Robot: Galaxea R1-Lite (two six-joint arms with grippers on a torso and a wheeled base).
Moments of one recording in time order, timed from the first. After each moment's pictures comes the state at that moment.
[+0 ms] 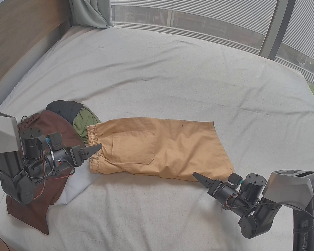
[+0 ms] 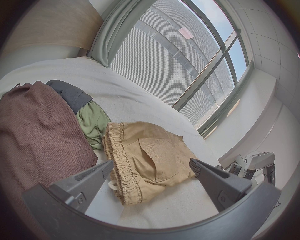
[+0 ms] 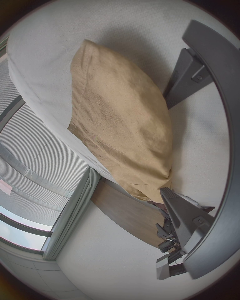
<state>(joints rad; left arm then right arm) -0.12 2.24 -0.54 -1.55 -0.40 -0.45 0.26 2.55 -0.80 -1.54 0.43 0.68</state>
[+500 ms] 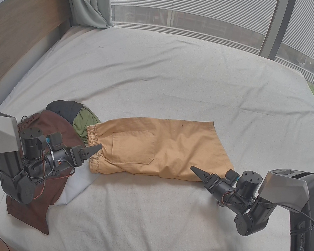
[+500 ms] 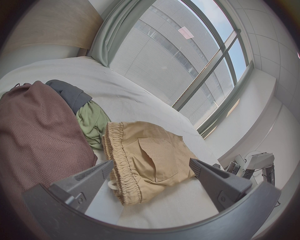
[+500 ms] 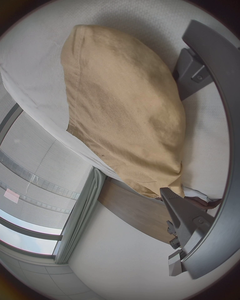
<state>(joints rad) -0.12 2.24 -0.54 -1.55 -0.41 -0.45 0.28 2.57 -0.88 -1.54 0.41 0.79</state>
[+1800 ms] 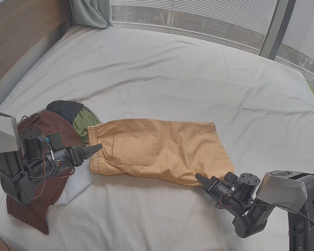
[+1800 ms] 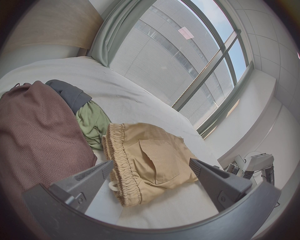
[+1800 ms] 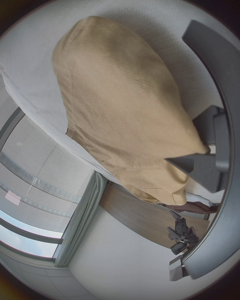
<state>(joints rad) -0.12 2.24 -0.54 -1.55 -0.41 -0.46 0.30 2.58 -0.87 -1.54 0.34 0.78</state>
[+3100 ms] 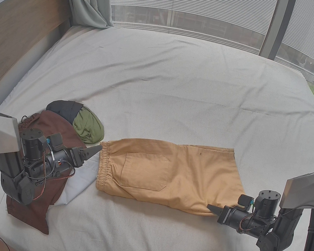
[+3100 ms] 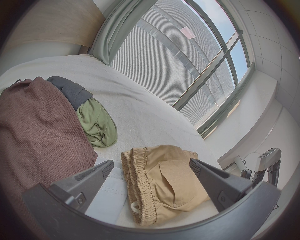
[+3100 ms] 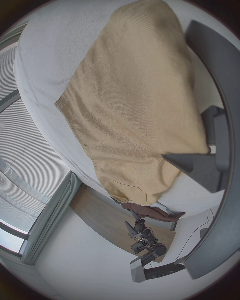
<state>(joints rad) -0.12 2.25 -0.54 -1.55 -0.41 -0.47 0.27 2.36 -0.36 -1.54 0.42 0.48</state>
